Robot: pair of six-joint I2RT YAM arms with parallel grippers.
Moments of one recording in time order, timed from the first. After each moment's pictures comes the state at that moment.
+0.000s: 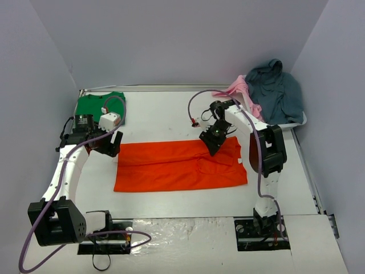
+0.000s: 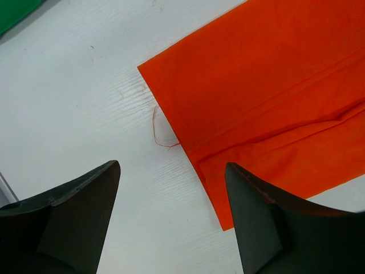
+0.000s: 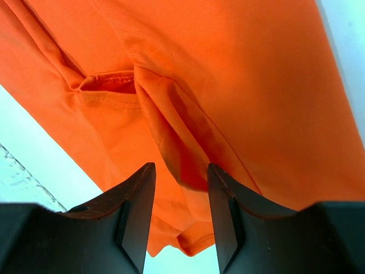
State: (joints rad) left arm 0.09 1.22 1.03 -0.74 0.32 0.42; right arm 0.36 2.06 1.62 -1.13 -0.39 -0.65
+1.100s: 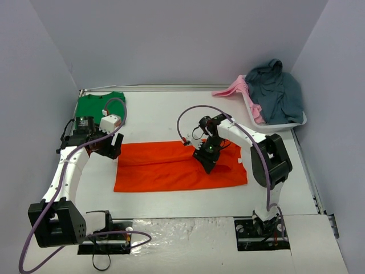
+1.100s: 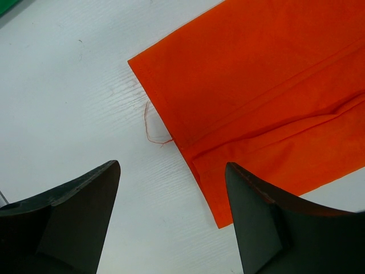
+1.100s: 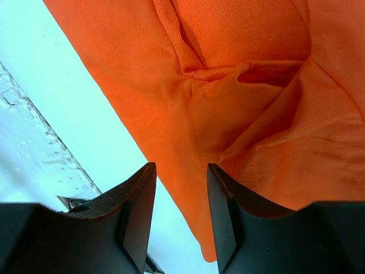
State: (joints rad) left arm 0.09 1.21 1.00 -0.74 0.33 0.42; right arm 0.53 1.89 1.36 -1.10 -0.41 -0.62
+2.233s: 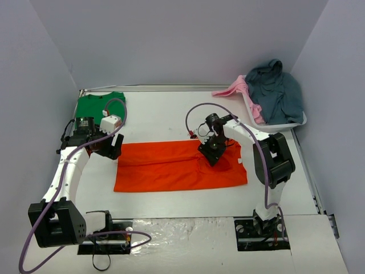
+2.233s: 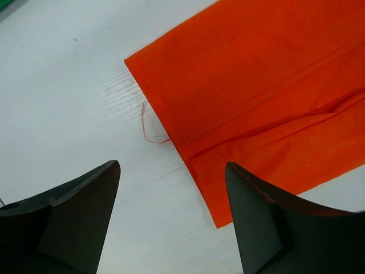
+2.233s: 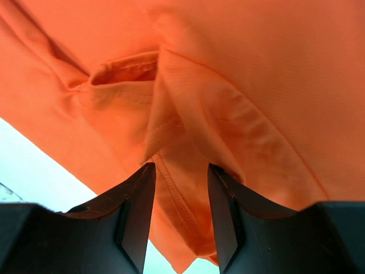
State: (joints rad) left arm 0.09 1.21 1.00 -0.74 0.34 0.43; right arm 0.46 1.88 1.30 -0.91 -0.27 -0.52
